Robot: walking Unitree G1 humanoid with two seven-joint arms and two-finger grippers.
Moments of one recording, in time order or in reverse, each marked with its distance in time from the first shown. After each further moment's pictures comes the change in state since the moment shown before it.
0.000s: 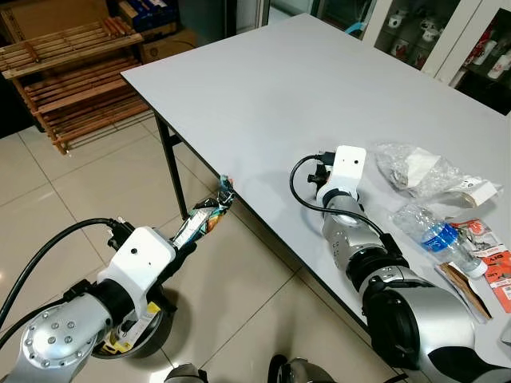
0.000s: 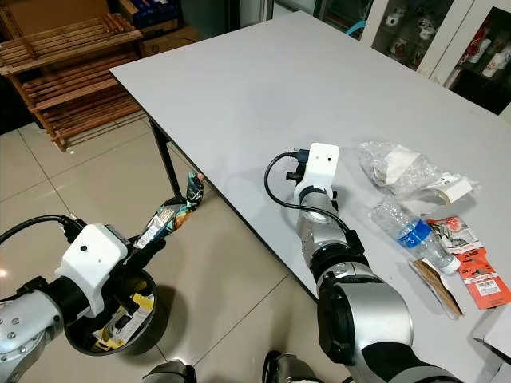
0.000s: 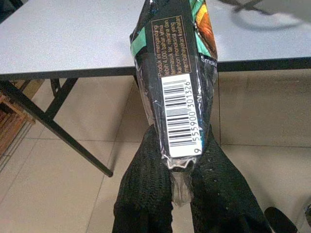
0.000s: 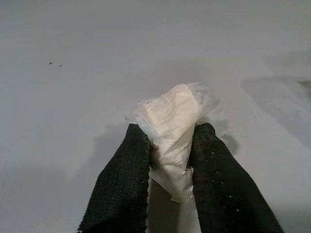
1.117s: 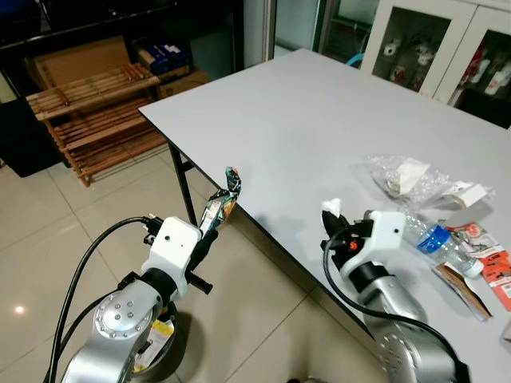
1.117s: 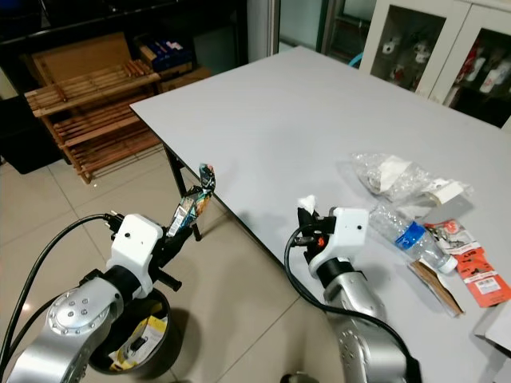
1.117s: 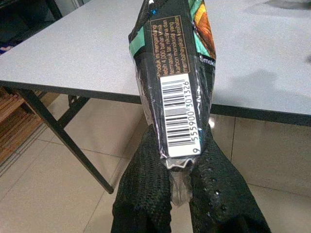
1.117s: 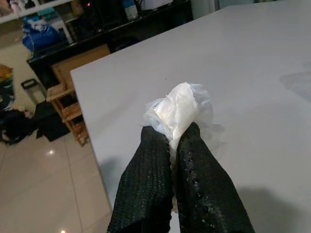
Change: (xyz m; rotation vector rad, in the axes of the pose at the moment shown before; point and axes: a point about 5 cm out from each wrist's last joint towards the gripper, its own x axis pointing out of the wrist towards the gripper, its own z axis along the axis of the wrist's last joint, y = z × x) left arm 0.053 -0.020 -0.019 -0.194 -0.045 0.089; right arm -0.133 -0.023 -0.019 0.146 -0.028 0.352
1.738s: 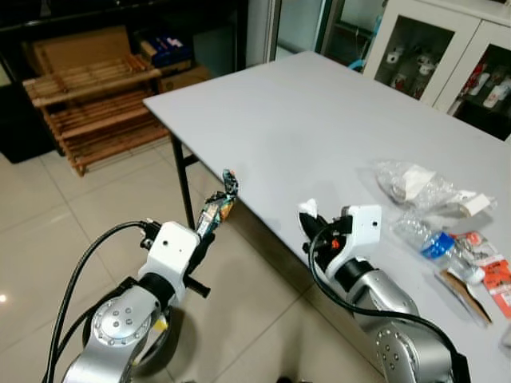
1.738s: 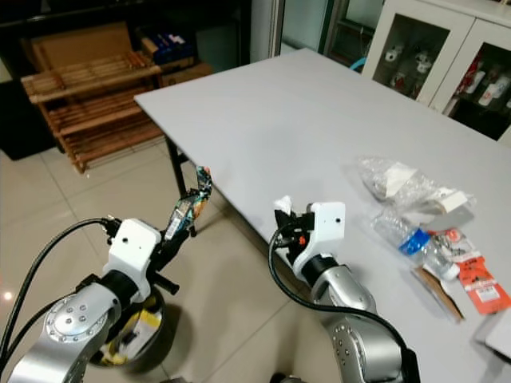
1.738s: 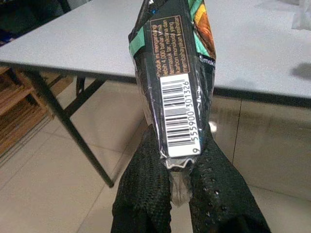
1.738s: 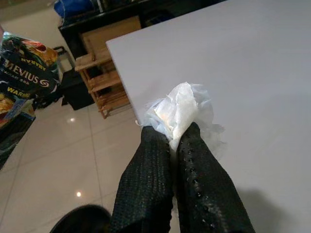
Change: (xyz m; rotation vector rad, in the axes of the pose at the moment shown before) left arm -0.005 0.000 -0.002 0.016 0.005 0.029; right arm 0.008 0.018 0.001 -0.003 0.074 0.113
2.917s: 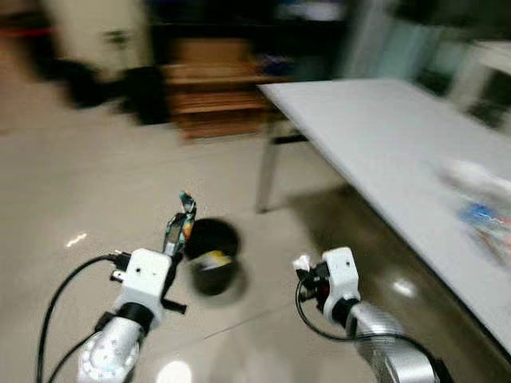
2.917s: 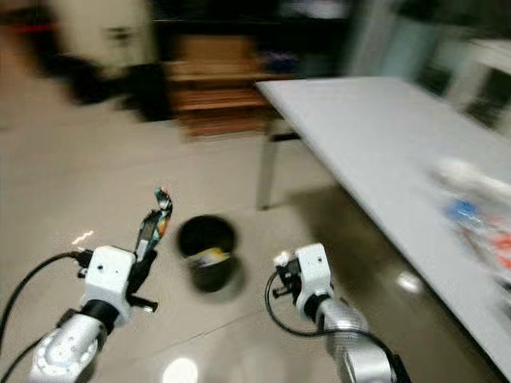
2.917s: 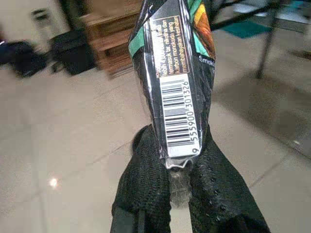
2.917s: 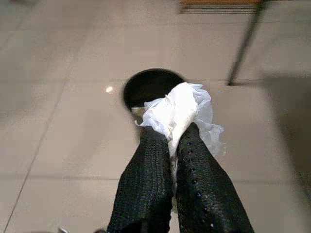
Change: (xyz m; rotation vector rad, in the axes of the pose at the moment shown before) left arm -0.021 0.005 -0.042 -0.072 0.087 0.225; right arm -0.005 -0.032 -0.084 -0.139 0.356 0.000
